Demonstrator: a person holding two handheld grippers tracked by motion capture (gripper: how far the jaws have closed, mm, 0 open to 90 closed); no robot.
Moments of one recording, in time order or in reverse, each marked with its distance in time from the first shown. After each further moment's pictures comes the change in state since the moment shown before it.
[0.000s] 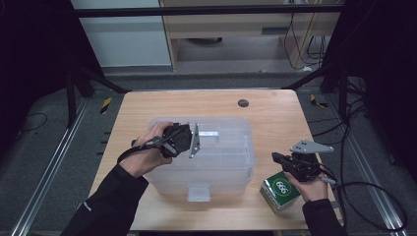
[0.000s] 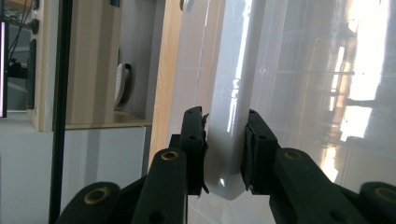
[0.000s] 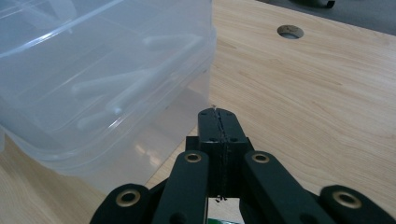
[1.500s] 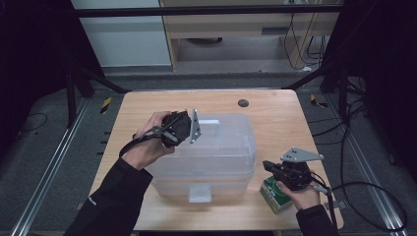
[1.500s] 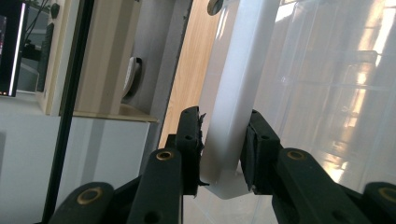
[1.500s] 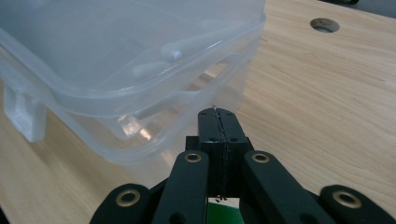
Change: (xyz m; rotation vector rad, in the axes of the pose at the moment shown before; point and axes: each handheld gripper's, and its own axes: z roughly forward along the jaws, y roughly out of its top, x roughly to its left) left arm 0.022 0.002 0.003 -0.022 0.044 -0.126; right arm 0.027 -0.008 0.004 0.008 0.064 -0.012
